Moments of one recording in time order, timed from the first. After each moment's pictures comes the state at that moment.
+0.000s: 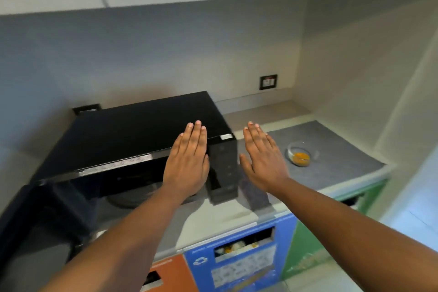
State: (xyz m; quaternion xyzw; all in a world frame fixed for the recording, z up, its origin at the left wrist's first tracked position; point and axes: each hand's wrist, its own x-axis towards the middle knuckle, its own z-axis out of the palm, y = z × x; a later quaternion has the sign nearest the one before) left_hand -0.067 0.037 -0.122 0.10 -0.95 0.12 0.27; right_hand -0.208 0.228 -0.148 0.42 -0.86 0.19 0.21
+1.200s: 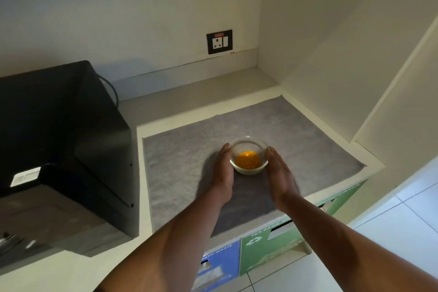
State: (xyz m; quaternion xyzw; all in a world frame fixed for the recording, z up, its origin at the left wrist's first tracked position) left_hand -0.431 0.252 -0.297 0.32 -0.51 -0.79 0.10; right_hand -0.471 0.382 -0.316 0.03 -0.68 0.71 -0.18
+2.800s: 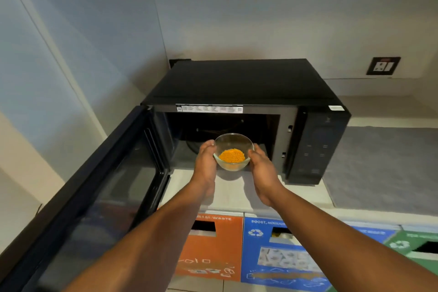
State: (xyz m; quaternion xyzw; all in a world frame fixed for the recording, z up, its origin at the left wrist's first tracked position) left_hand 0.037 -0.026 -0.219 0.40 -0.48 -0.69 0.36; right_hand -0.071 0.066 -0.242 0.23 -0.61 0.66 -0.37
